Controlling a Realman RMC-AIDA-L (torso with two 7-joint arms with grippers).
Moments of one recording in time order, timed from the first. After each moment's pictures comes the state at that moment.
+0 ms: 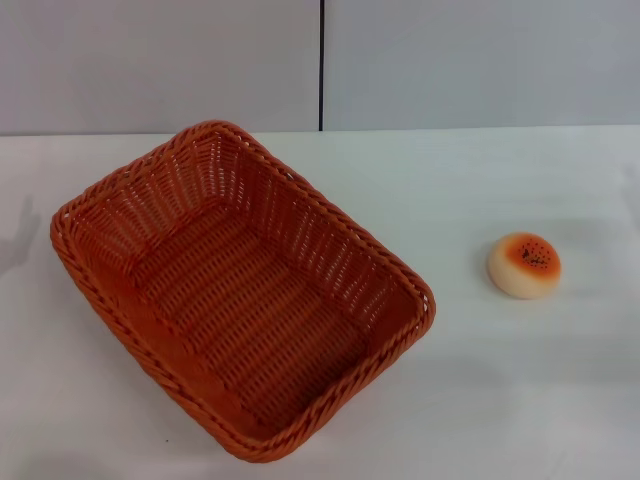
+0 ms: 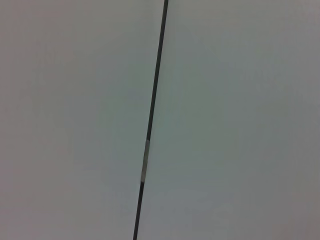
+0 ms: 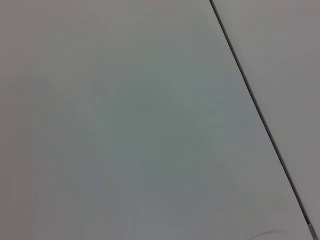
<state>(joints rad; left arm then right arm) -0.29 -2.07 0.13 0.02 1.29 1.32 -0.41 0.35 2.08 -0.40 -0.03 -1.08 -1.50 0.62</state>
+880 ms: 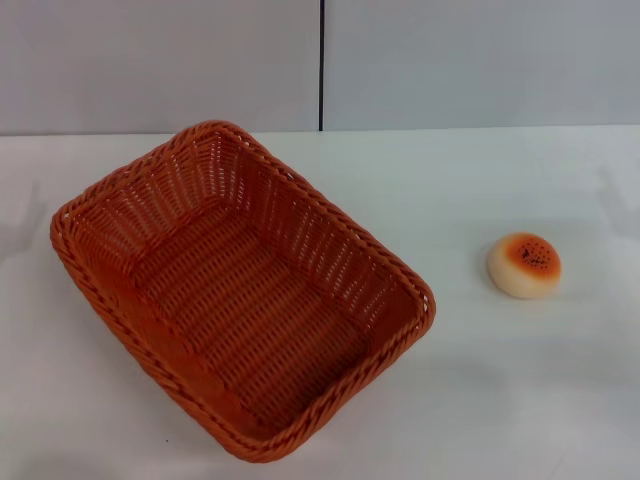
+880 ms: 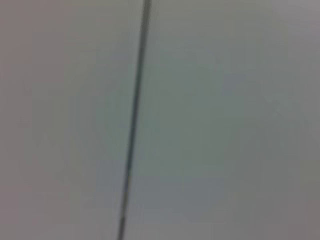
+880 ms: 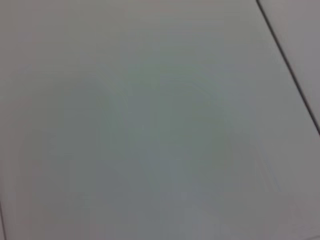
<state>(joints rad) -0.30 -2.06 0.19 0.11 1.30 1.34 -0.46 0.36 2.07 -0.41 -0.04 -1.16 -1.56 0.63</state>
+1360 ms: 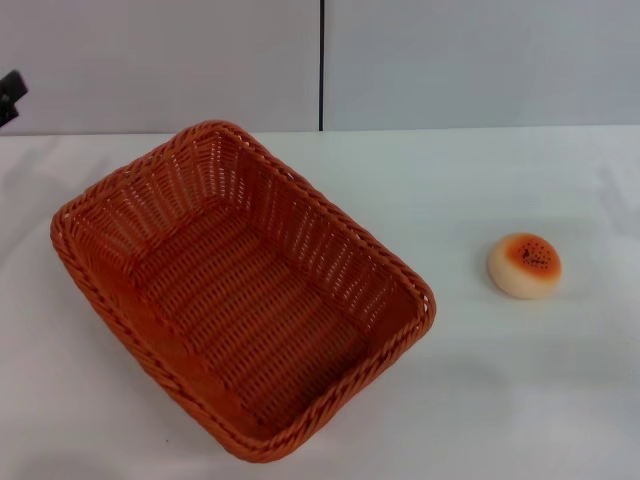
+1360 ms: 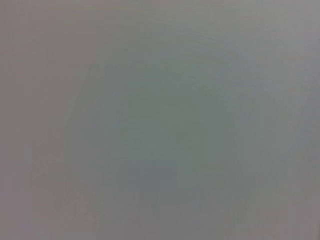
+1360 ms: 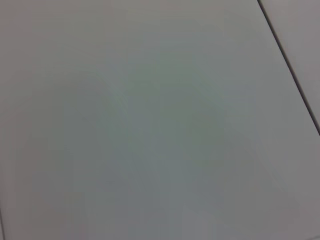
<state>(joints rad) -0.23 -2.05 0.67 0.79 1.44 1.28 -1.20 0.36 2.07 -0.40 -0.04 -1.16 -1.55 0.63</state>
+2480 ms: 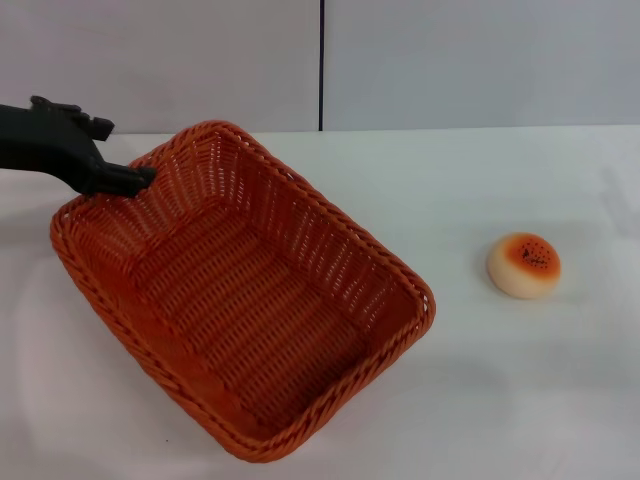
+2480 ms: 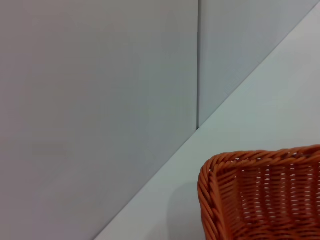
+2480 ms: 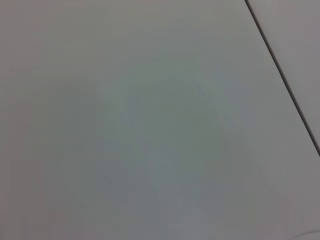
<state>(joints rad) -0.43 -2.07 0.99 1.42 2.39 1.46 -2.00 0.35 2.08 -0.39 -0.03 -1.15 -1.56 0.63</state>
